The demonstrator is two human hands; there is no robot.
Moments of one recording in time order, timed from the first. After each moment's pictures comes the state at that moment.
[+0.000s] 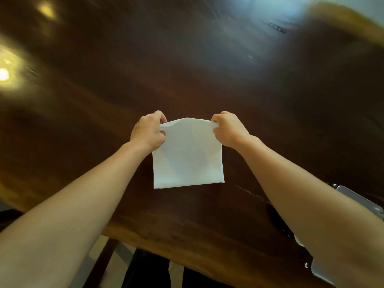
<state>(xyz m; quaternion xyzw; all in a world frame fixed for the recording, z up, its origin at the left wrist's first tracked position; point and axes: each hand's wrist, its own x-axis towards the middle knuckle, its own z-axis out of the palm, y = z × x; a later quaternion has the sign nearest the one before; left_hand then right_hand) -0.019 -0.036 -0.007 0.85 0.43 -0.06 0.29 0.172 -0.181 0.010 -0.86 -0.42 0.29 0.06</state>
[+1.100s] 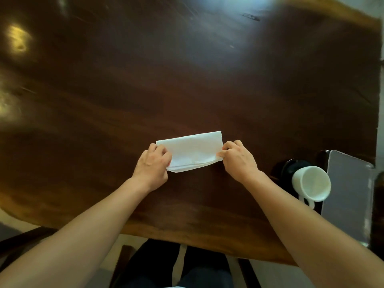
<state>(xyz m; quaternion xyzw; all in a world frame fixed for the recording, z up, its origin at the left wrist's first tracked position) -0.103 -0.094 -0.017 0.96 0.17 -0.15 0.15 0.082 -0.290 0.000 -0.87 -0.43 0.22 -0.06</state>
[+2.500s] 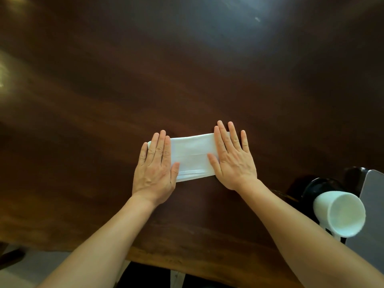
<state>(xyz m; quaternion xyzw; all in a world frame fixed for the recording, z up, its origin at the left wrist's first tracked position) -0.082 -0.115 -0.090 0.96 0.27 -0.07 0.10 0.103 -0.268 -0.090 -0.86 -0.48 0.15 -0.03</state>
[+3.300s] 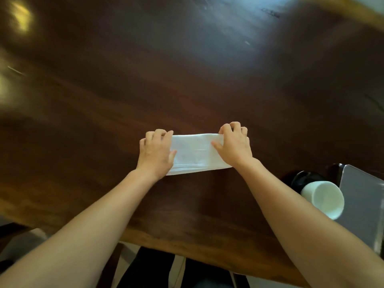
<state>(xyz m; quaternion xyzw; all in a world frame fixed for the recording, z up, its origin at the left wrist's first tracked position) -0.070 -0.084 -0.044 0.92 0.32 -0.08 0.20 0.110 -0.234 -0.039 -0.93 -0.32 0.20 0.05</state>
